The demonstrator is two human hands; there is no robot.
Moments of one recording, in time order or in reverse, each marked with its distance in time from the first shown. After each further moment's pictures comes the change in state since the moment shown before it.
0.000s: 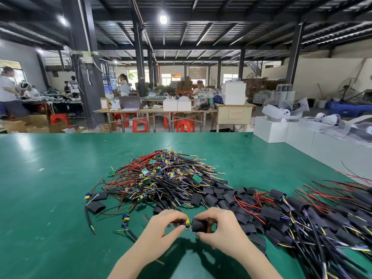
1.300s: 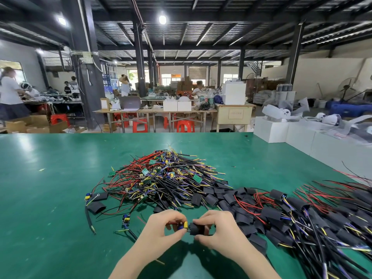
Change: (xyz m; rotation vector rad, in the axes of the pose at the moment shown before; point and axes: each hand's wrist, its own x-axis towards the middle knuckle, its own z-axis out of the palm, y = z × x) left_hand 0.000 0.007 -0.003 -0.082 0.060 0.007; right_hand 0.000 -0.002 0.002 -0.082 -0.036 -0.082
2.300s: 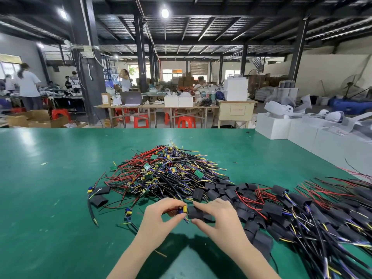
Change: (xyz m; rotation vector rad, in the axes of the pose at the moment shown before) left_hand 0.003 0.006 -0.001 -0.142 0.199 -0.043; right_hand -0.002 -0.008 0.007 -0.198 0.240 -0.151
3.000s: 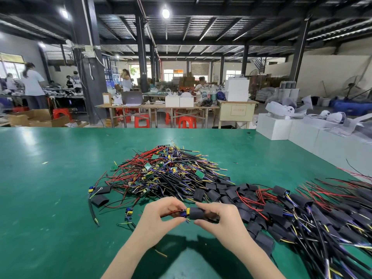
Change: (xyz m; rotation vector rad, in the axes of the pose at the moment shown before) left_hand 0.003 -0.008 -0.010 -0.126 -0.141 -0.057; right_hand 0.003 0.002 -0.001 0.322 -0.047 0.193
